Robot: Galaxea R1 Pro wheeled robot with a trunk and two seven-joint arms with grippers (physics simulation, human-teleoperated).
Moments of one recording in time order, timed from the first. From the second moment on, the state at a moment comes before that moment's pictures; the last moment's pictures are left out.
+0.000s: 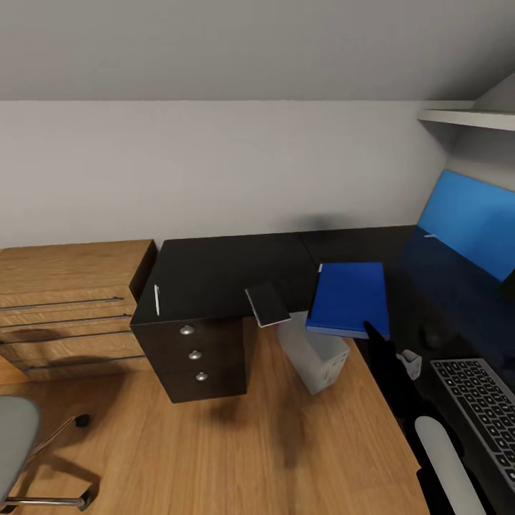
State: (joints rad) left arm -0.10 -0.02 -0.49 -0.02 0.52 -1.05 0.32; right arm -0.22 -0.04 -0.10 -1.54 -1.30 0.13 0.04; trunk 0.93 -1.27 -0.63
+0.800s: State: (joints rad) left arm -0.10 -0.02 -0.49 -0.02 0.52 -1.05 0.32; right arm -0.22 -0.04 -0.10 -1.55 -1.30 0.12 0.05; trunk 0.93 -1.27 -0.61
